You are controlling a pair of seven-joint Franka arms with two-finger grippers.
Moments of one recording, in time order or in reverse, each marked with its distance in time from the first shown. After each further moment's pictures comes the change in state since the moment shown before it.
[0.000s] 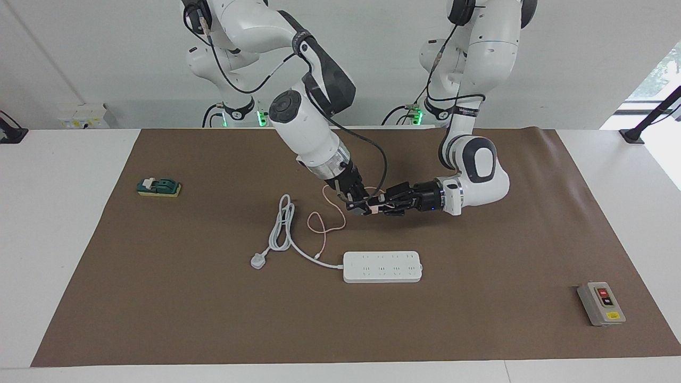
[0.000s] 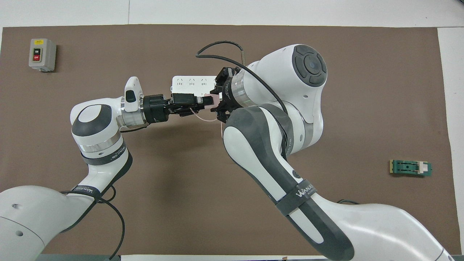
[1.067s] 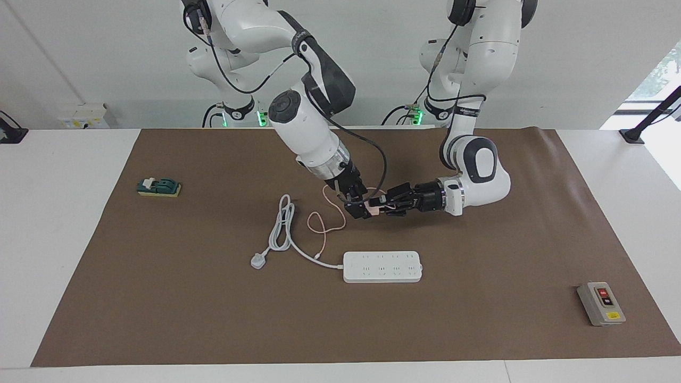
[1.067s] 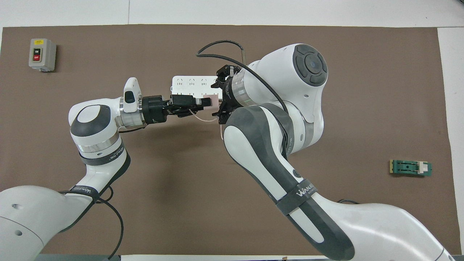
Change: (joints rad) left arm 0.000 -0.001 0.011 -0.005 0.049 0.009 0.003; right arm -0.001 0.001 -0.001 0.002 0.001 0.000 0.000
